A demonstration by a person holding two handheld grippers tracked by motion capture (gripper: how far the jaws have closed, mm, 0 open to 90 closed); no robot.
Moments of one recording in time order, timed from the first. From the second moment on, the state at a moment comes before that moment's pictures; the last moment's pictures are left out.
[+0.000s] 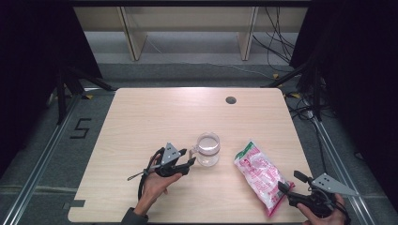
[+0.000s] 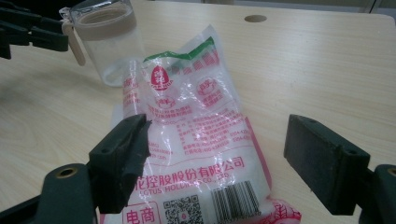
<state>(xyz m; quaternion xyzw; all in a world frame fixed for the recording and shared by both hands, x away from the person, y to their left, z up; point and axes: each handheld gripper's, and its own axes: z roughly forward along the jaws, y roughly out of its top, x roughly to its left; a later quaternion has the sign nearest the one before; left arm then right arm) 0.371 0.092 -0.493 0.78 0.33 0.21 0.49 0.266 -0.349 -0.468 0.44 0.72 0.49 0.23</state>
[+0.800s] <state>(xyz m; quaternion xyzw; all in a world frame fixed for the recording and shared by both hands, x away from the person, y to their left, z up) 0.401 0.093 -0.502 0.79 0.31 0.25 0.47 0.267 -0.348 -0.471 0.43 0.72 0.49 0.22</state>
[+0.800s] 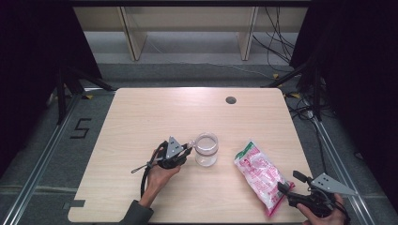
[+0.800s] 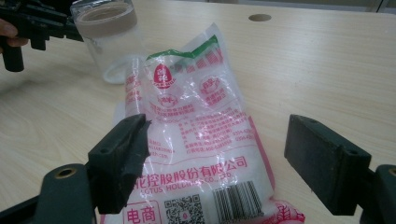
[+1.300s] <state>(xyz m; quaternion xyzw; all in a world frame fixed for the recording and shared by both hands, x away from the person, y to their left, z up) 0.399 0.090 -0.501 0.79 0.30 0.26 0.47 0.266 -0.348 -0.472 0.45 0.72 0.49 0.21</state>
